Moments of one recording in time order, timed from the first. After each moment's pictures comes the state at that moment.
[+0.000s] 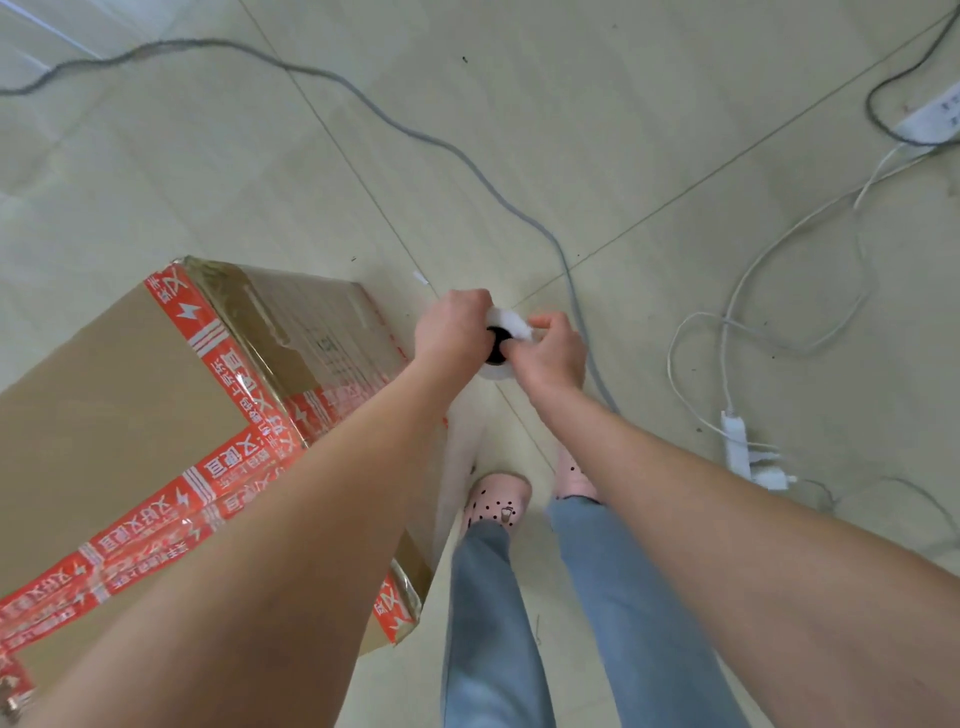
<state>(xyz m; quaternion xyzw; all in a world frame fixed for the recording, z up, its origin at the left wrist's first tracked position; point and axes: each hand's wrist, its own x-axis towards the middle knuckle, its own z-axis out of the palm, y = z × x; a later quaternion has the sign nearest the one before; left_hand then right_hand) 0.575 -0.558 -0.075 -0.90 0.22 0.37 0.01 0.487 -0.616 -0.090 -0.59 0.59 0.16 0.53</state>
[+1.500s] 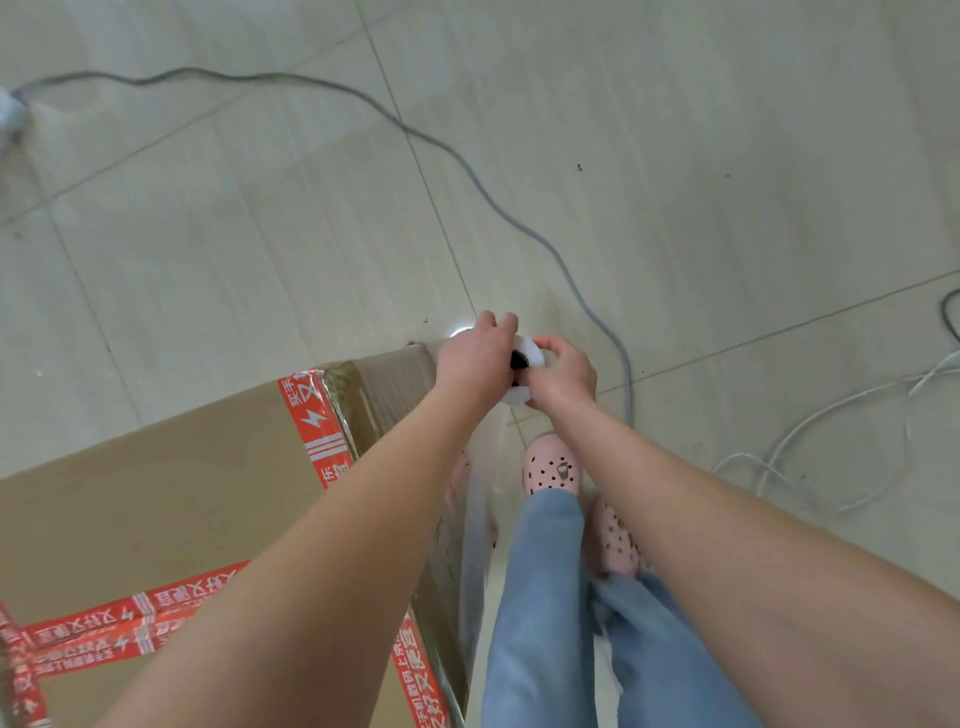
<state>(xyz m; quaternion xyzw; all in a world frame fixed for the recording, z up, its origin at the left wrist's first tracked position) 0.729 -0.534 -0.071 -0.90 0.23 0.37 0.01 0.671 -0.615 -0.078 -0.59 0.54 0.24 0.55</state>
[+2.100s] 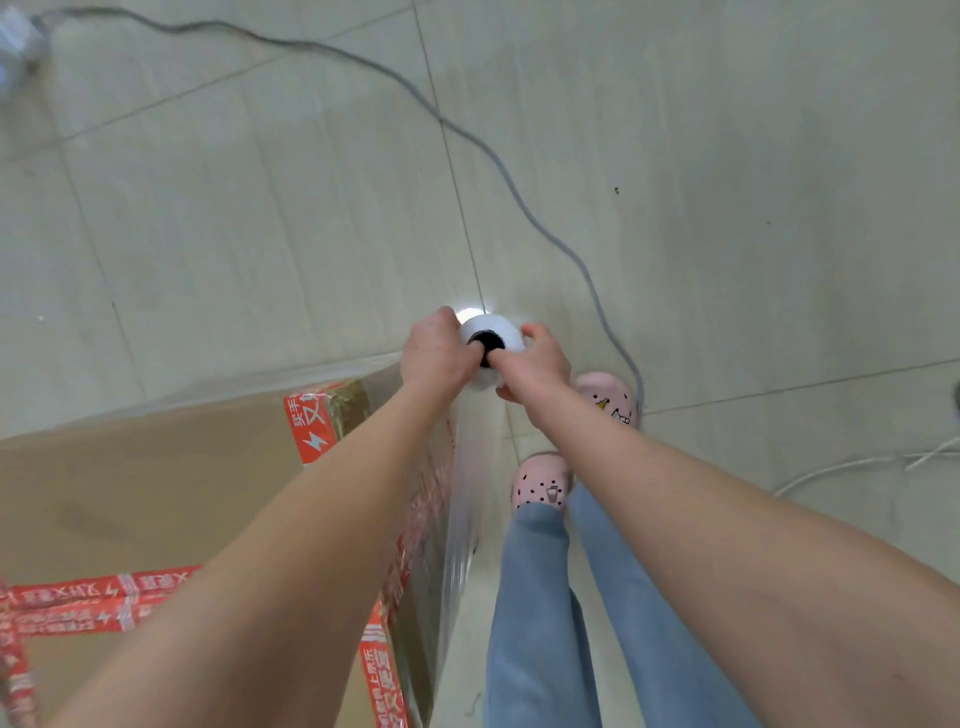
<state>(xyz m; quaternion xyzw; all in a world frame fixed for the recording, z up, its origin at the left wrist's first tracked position) 0.789 -0.512 -0.076 -0.92 -0.10 0.36 -0.13 0.746 -0.608 -0.085 -0.61 0.48 0.32 0.54</state>
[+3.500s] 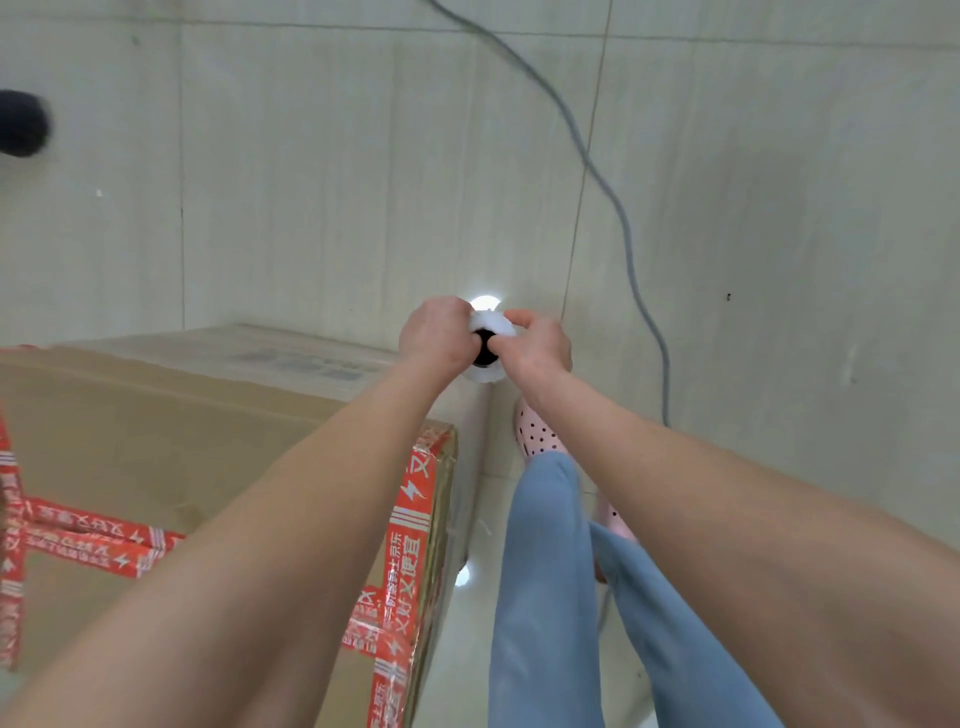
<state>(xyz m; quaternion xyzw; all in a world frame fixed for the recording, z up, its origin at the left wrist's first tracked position) 0.894 -0.390 -0.074 -0.90 -0.14 0.39 -0.12 0.880 -0.496 -0.088 -0.72 0.35 0.40 0.45</state>
